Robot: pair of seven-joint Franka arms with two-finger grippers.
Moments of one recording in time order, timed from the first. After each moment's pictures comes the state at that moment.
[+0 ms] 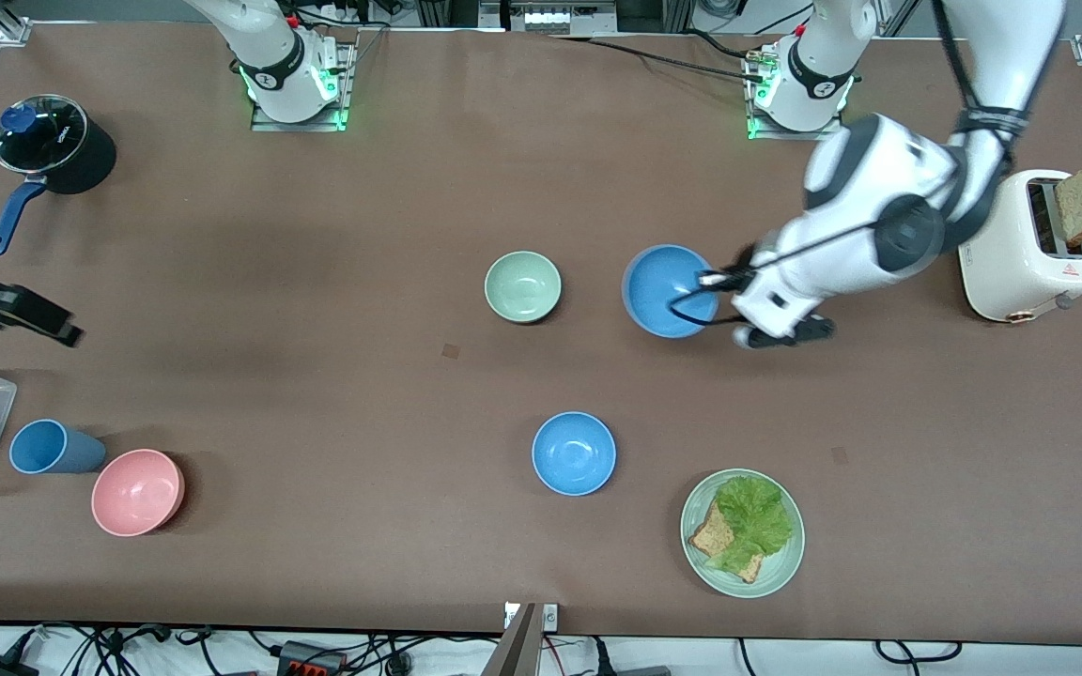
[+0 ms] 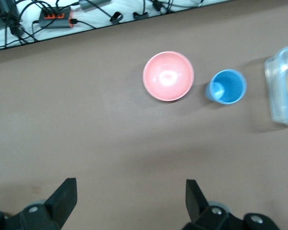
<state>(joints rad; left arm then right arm) 0.21 0.30 -0.68 -1.83 -0.17 1.97 -0.65 0.01 0.22 -0.08 -1.40 0.02 1.75 0.12</state>
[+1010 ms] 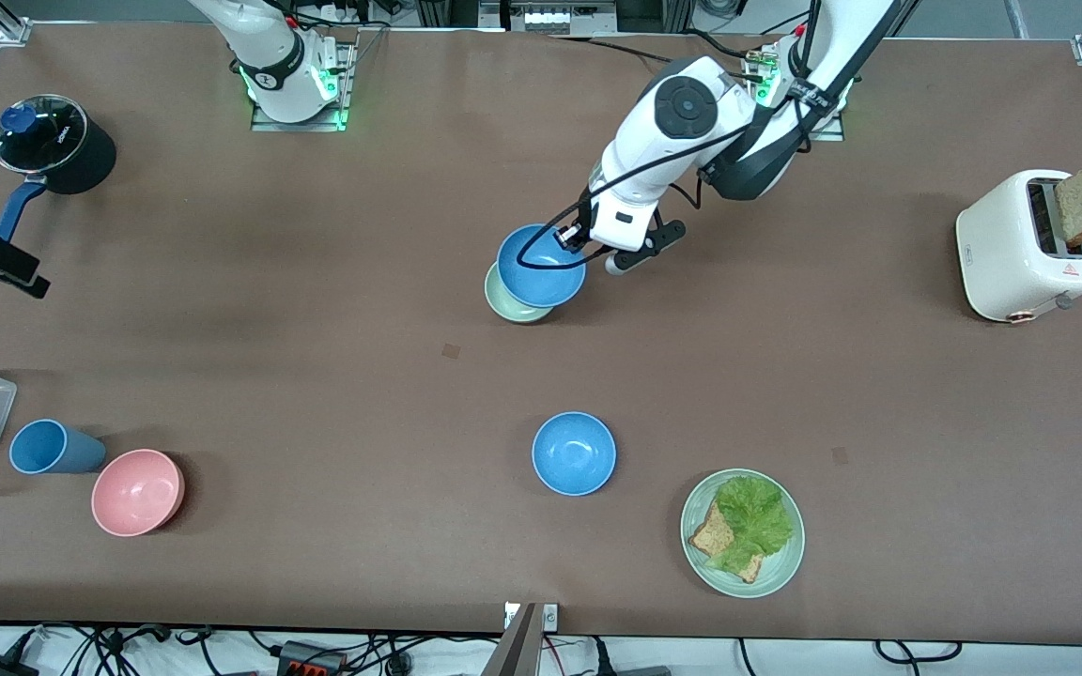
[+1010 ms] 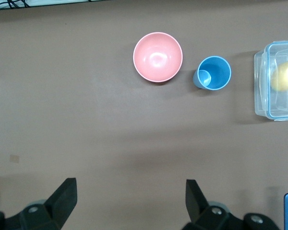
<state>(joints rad) -0.02 0.34 -0.77 -2.01 0.00 2.42 -1.39 -0.08 0.09 -0.02 -1.56 0.00 1.74 0.01</state>
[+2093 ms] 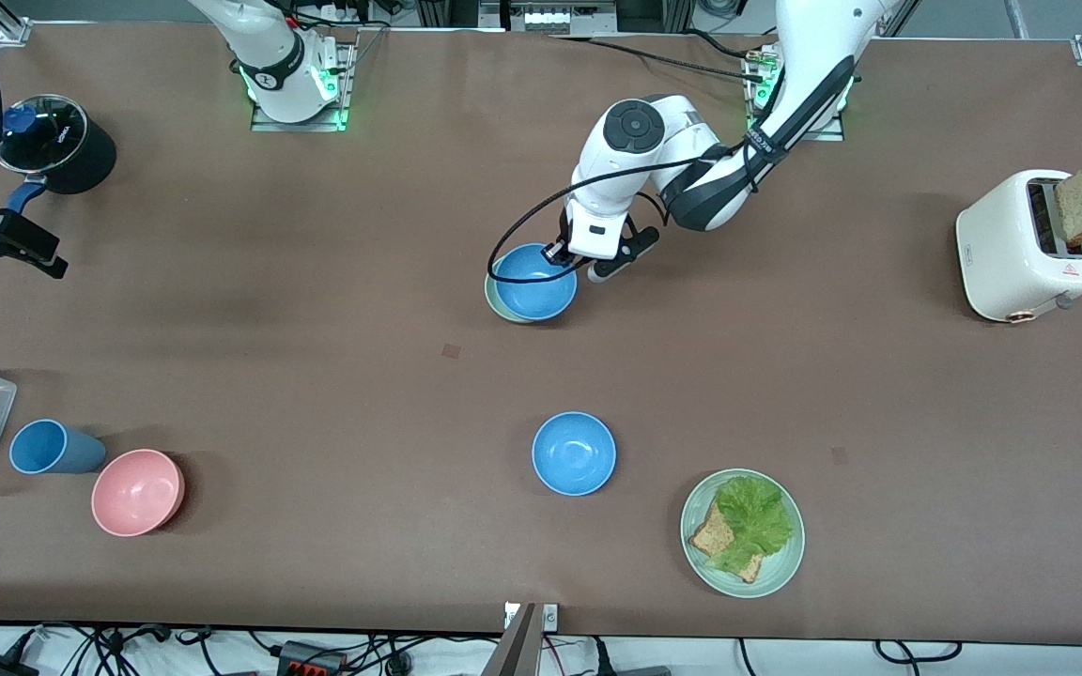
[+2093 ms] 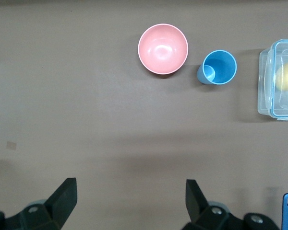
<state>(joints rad) -0.07 0.50 -0.77 -2.01 0.31 2.52 -1.70 -0.08 0.03 -0.01 -1.65 0.00 1.77 -0.04</state>
